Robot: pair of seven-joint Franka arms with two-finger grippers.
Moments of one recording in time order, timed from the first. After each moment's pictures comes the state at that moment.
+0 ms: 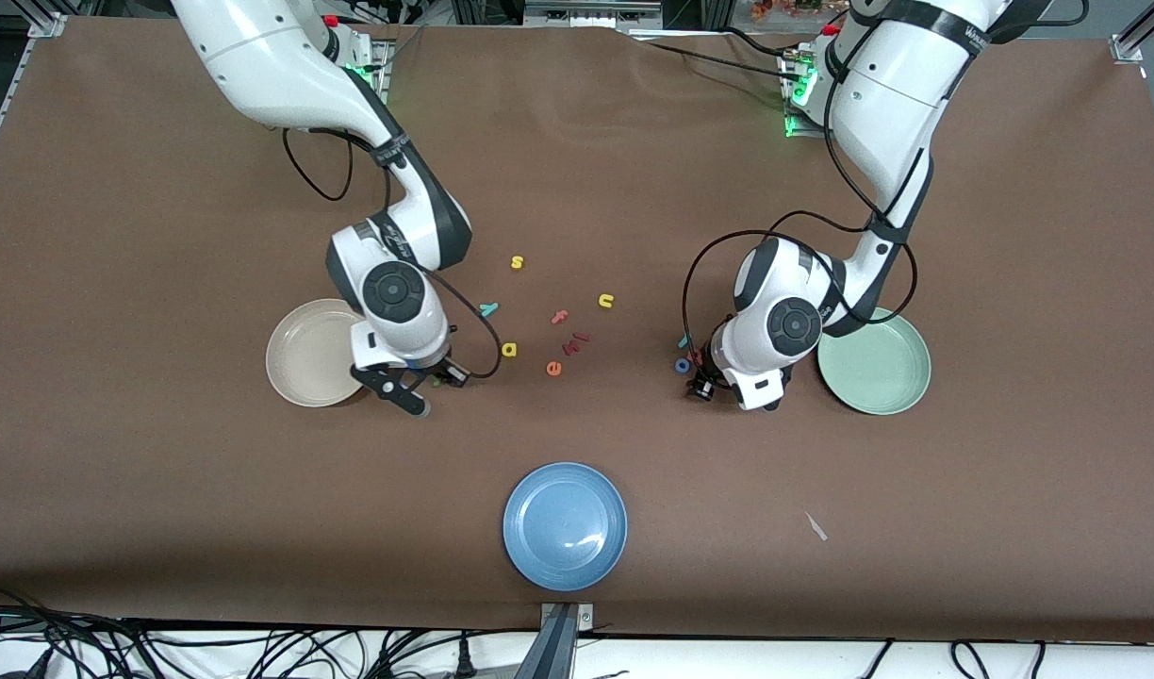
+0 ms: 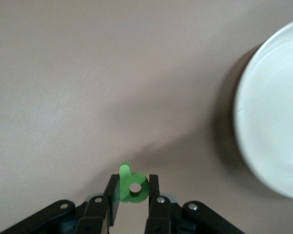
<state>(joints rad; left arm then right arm) -0.31 0.72 -0.13 -1.73 -0.18 2.38 -1.45 0.43 0.64 0.03 -1.62 -0.17 2.20 1.05</state>
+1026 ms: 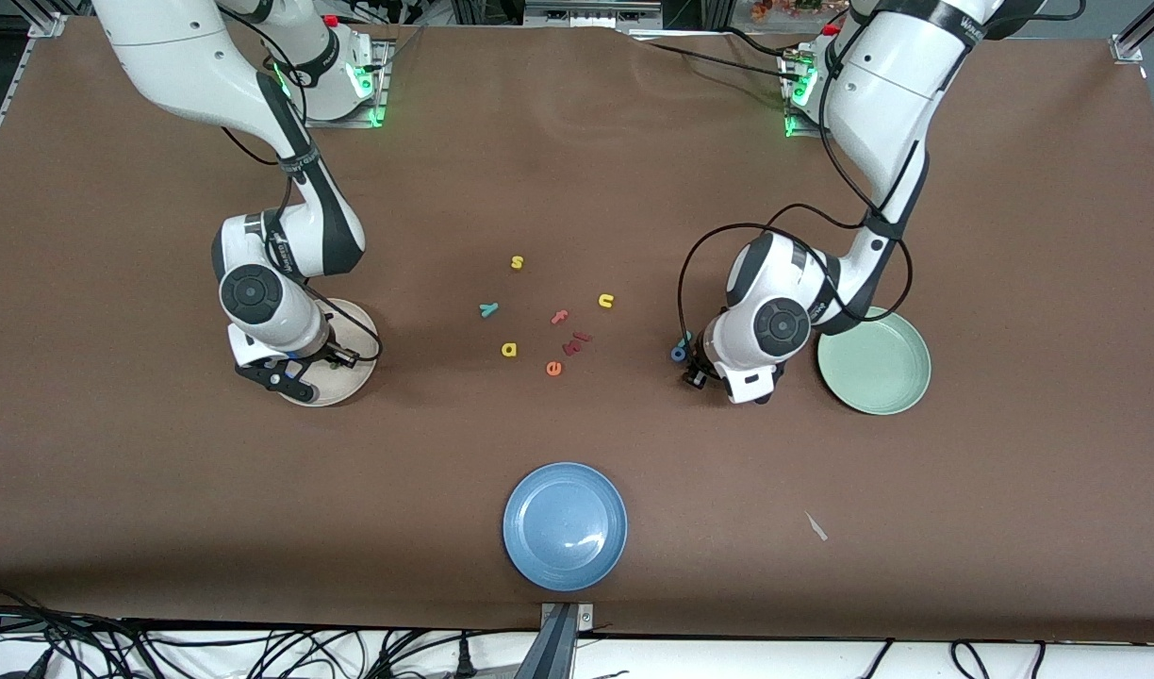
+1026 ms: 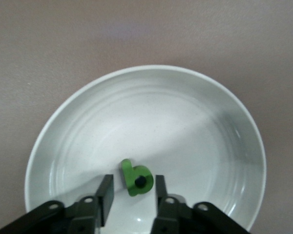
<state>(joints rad) -0.32 0.69 -0.12 -1.70 -0.17 2.27 -1.40 0.32 0.51 -0.13 -1.99 -0.10 2.41 0.67</state>
